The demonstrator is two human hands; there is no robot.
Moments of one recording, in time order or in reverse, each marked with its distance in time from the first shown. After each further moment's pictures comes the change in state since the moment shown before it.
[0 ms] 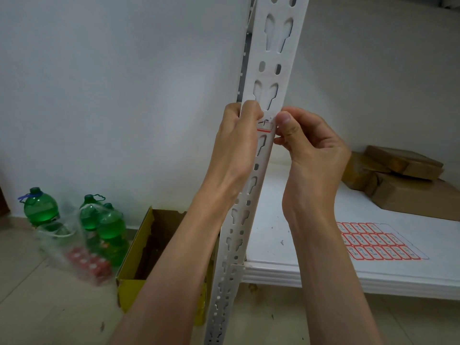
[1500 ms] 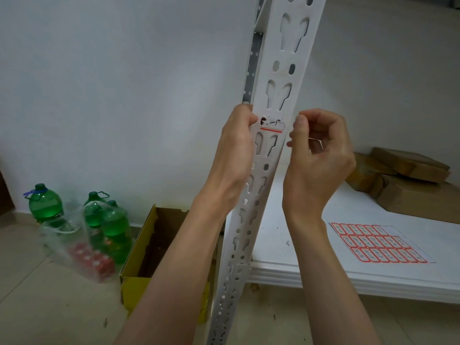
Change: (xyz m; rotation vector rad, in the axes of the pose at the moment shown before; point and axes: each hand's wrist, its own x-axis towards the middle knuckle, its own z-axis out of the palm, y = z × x) left_hand 0.004 -0.020 -0.014 -0.191 -0.119 0.040; right_hand 0.007 0.031 0.005 -0.431 0.173 -0.483
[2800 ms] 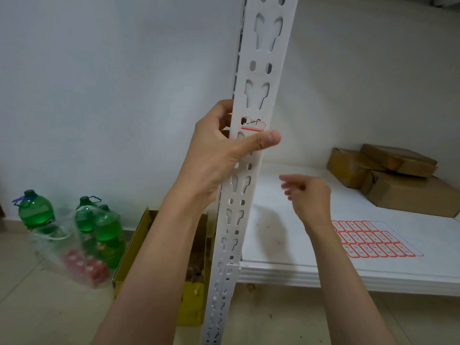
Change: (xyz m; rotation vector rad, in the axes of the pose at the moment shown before) left_hand 0.002 0.005 -0.010 0.198 0.033 0.011; right_hand -0.001 0.095 -0.057 -0.484 -0.557 0.526
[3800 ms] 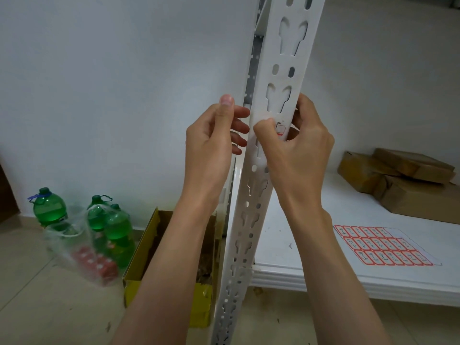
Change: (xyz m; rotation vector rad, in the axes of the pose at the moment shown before) left_hand -0.001 -0.005 -0.011 -0.055 0.287 0.104; right_hand -0.038 -0.129 0.014 0.396 0.188 -0.523
